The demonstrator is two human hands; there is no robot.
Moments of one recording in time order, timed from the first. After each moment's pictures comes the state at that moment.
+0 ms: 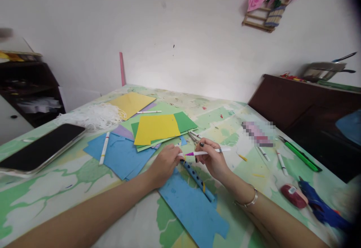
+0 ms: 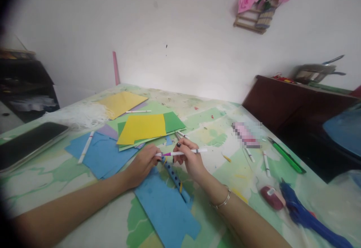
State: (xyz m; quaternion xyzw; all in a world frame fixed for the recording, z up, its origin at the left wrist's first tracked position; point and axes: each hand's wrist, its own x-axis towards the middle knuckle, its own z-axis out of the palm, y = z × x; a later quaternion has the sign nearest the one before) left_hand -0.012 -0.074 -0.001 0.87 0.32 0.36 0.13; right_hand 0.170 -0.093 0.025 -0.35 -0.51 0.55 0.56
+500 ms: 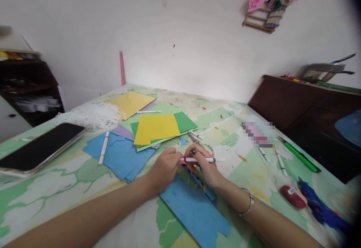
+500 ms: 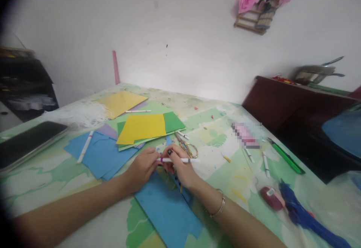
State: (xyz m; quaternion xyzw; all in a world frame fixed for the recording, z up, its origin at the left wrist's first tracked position) left_hand -0.010 -0.081 -0.005 0.88 0.27 0.39 0.03; right_hand 0.152 -0.106 0.023 -0.36 -0.59 0.53 0.48
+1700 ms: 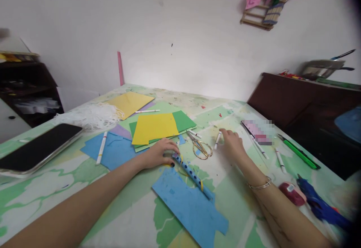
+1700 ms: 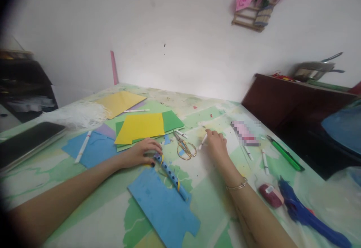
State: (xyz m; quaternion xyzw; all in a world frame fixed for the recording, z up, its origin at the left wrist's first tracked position) left_hand -0.033 -0.024 0.002 0.90 0.25 0.21 0.28; right_hand 0.272 -0.057 0.024 -0.73 -0.65 -0.03 0.20
